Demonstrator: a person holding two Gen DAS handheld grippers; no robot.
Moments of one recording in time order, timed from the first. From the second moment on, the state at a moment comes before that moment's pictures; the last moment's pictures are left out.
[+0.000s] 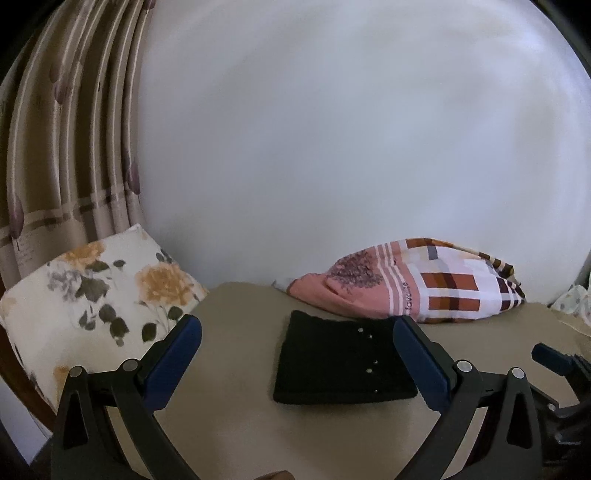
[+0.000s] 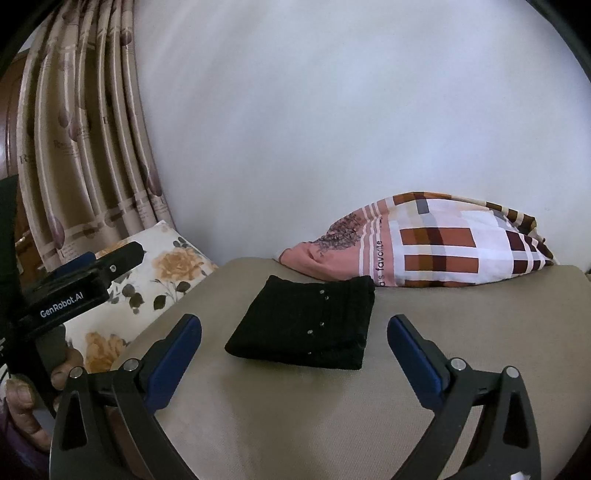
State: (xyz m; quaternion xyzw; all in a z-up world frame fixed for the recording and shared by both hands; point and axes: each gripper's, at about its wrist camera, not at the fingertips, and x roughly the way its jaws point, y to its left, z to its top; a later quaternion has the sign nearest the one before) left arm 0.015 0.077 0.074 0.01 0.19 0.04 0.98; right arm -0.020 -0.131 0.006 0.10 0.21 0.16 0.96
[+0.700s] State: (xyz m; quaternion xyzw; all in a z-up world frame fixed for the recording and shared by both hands) left arm 0.029 0.079 0.053 0.01 0.22 0.04 0.97; right arm -0.016 -0.124 -0.001 0.09 0.22 0.16 0.96
